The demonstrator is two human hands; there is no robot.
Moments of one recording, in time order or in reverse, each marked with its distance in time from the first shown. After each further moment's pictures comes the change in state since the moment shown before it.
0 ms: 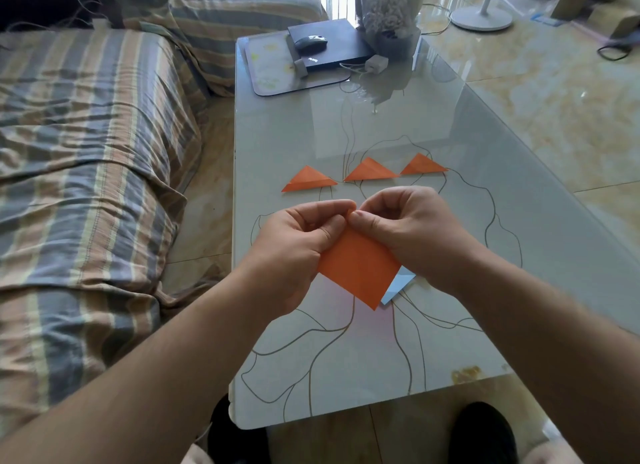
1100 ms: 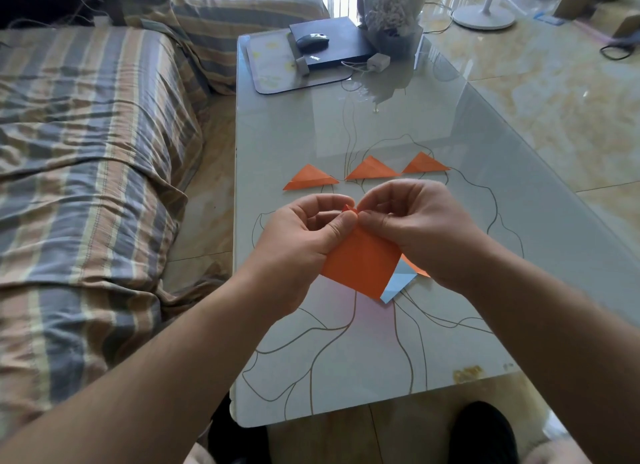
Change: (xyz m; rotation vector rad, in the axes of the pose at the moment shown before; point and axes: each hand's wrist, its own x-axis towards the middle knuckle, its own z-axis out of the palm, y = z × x) left_hand -0.006 0.002 0.002 0.109 -0.031 0.084; right_hand -0.002 -0.006 -0.003 0.127 -0.027 -0.051
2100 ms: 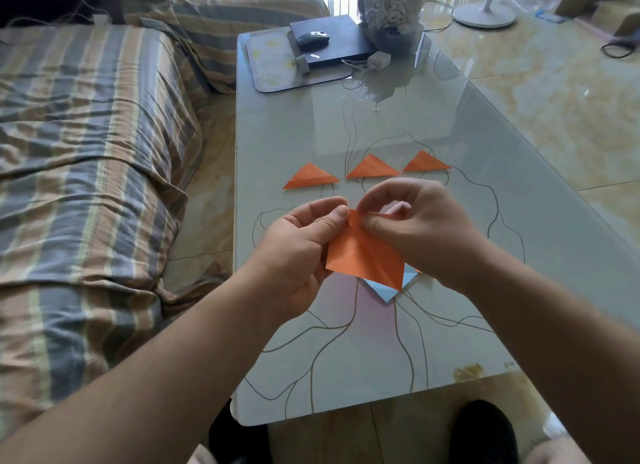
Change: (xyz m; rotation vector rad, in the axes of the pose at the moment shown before) left_hand 0.000 0.004 0.006 -0.360 0.094 -0.224; right_hand -0.003 -0.001 0.000 -0.232 0.052 -0.072
